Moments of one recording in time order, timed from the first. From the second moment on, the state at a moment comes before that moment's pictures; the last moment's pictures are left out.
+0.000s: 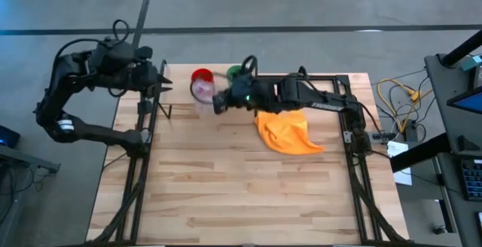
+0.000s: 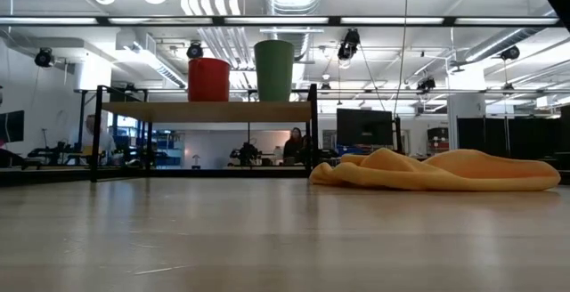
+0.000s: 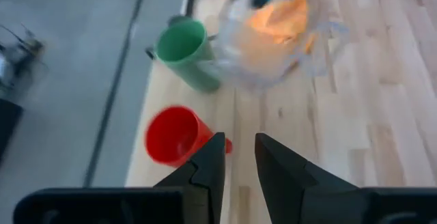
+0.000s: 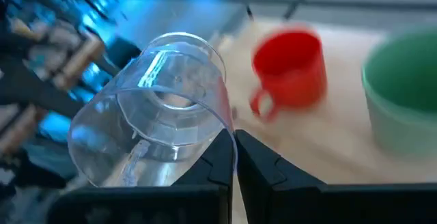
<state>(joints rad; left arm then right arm) 0.39 1.09 1.83 -1.39 0.01 0.43 -0.01 2.03 2.35 -0.87 0.43 0.85</state>
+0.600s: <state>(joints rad) 0.36 1.09 1.71 -1.20 -0.09 0.64 -0.12 2.03 2.35 -0.58 0.41 0.72</state>
